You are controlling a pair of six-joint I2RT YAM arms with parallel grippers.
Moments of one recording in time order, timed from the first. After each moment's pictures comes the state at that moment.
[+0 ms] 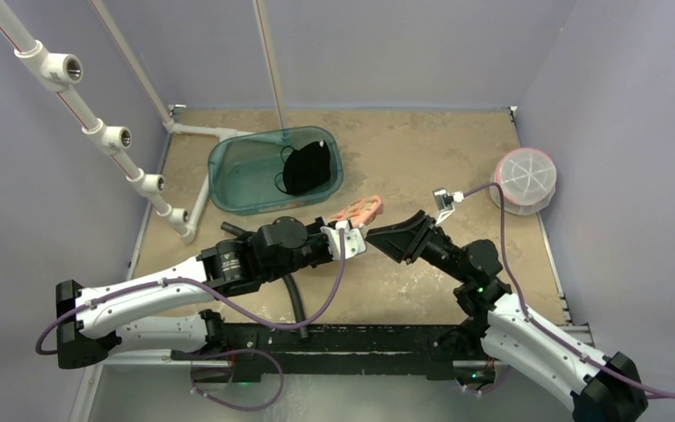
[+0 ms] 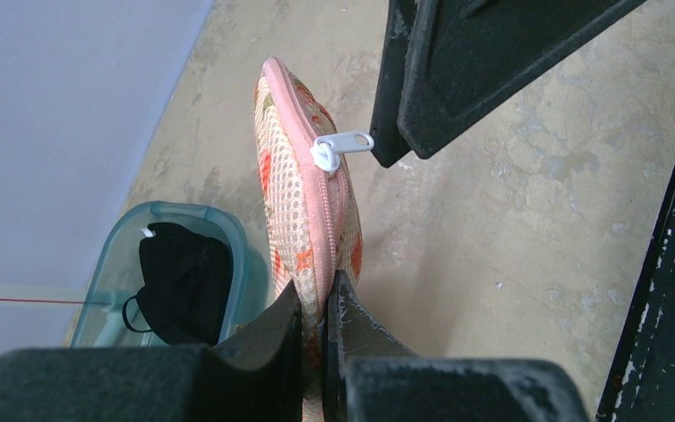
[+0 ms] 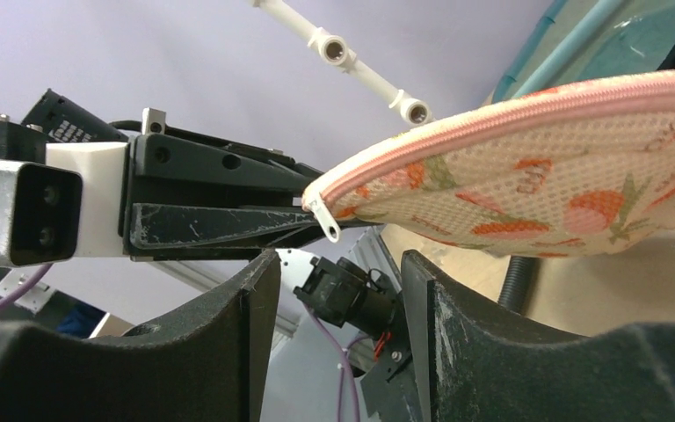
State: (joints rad) left arm -1.19 1.03 0.97 -0.30 -0.25 0.42; right arm 0.64 0.67 0.28 0.64 -0.42 1.07
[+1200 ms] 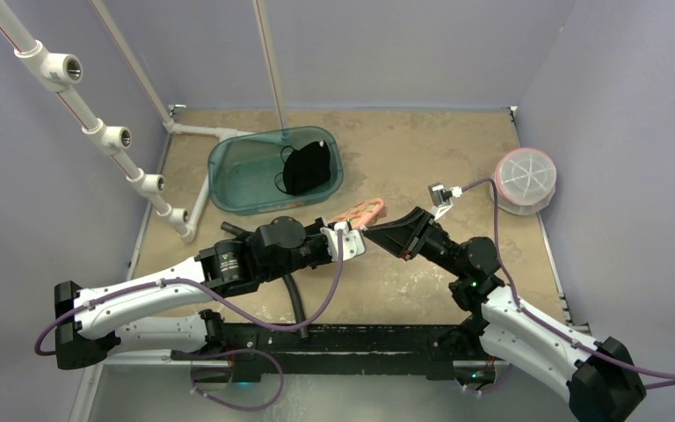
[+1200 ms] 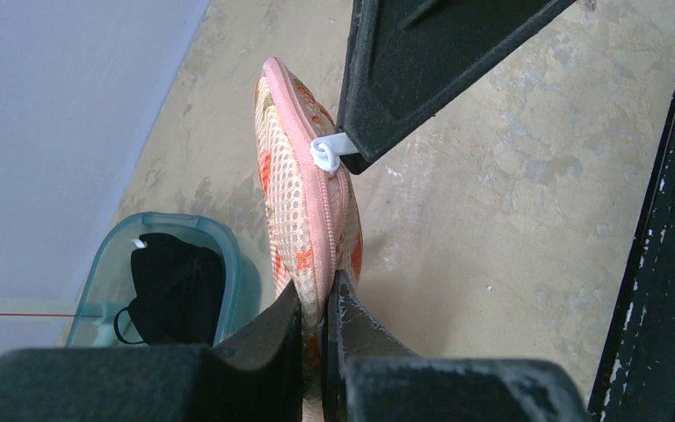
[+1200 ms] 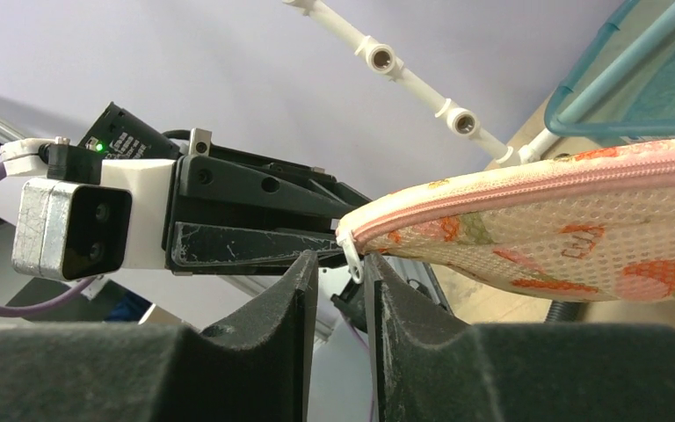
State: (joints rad) left arm -1.19 1.02 0.97 -0.30 -0.21 0.41; right arm 0.63 0.77 0.29 0.83 -0.47 1.16
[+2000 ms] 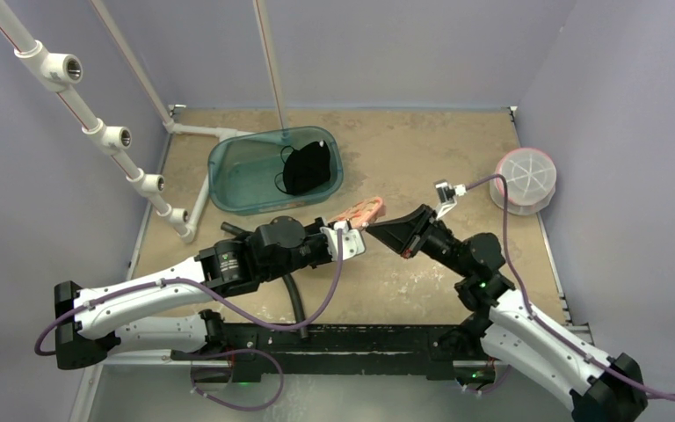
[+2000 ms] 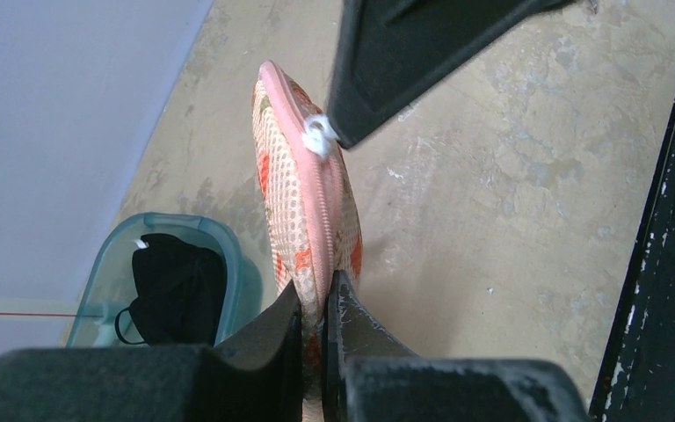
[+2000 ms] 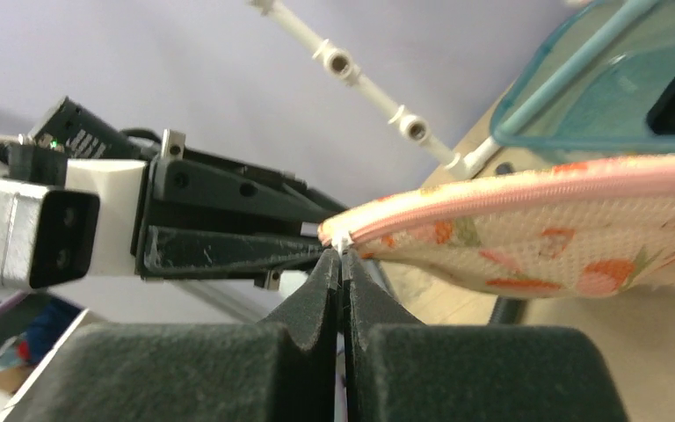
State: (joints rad) left arm -1.19 1.02 0.97 -0.30 -0.21 0.41; right arm 0.63 0.71 0.34 0.67 -0.44 1.05
